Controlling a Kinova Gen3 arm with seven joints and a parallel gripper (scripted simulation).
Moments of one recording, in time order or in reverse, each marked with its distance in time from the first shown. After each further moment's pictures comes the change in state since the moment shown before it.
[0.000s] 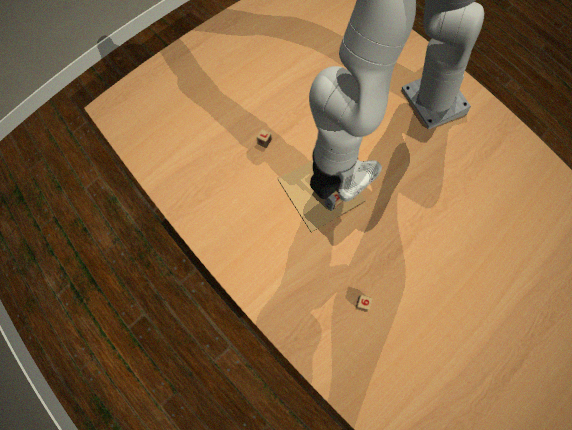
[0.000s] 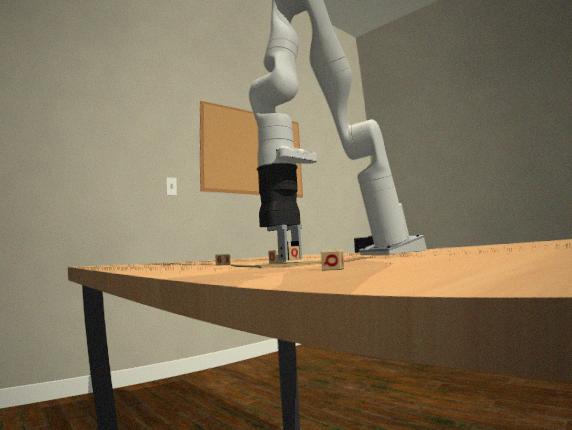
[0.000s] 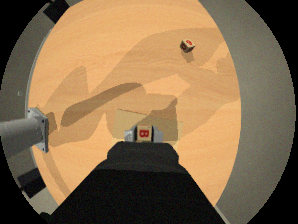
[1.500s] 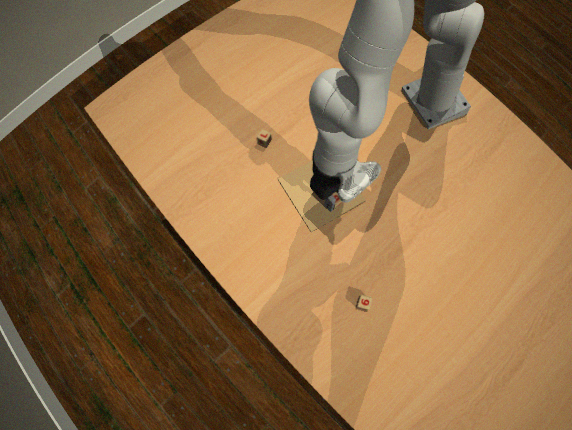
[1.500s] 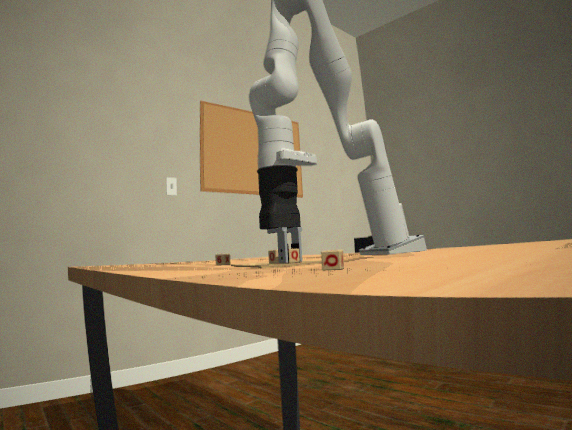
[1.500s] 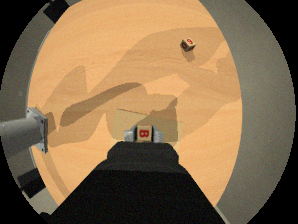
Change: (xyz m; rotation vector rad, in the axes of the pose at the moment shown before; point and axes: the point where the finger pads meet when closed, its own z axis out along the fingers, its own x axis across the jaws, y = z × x) arm 0.000 0.000 0.004 0.000 0.000 0.000
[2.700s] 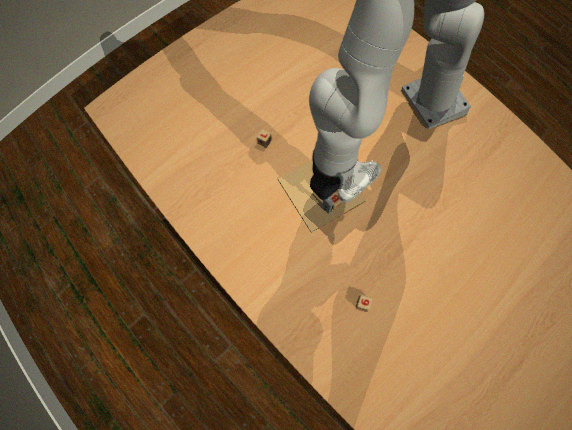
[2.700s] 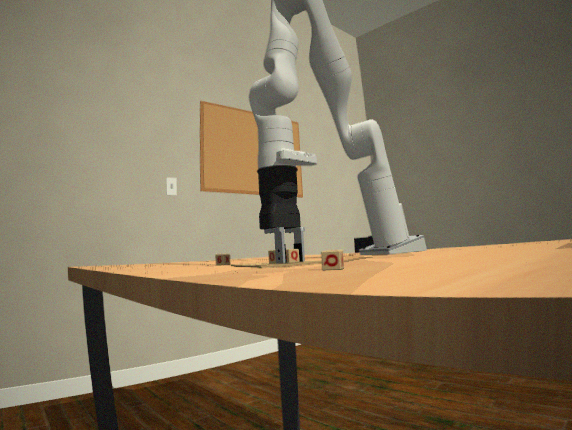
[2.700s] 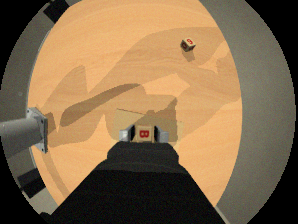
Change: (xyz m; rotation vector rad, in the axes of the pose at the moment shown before) arm 0.000 0.000 0.000 0.000 0.000 0.000
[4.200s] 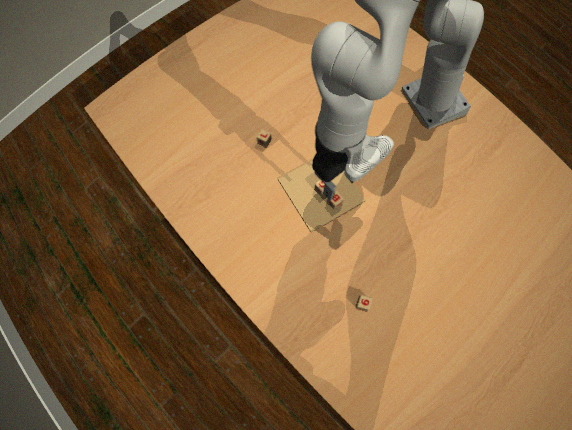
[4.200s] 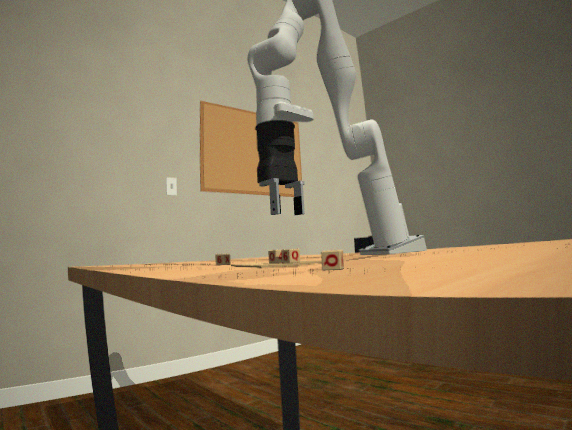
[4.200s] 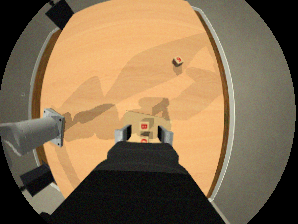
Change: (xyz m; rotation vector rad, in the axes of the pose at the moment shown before) arm 0.000 0.000 -0.090 0.000 0.000 0.000
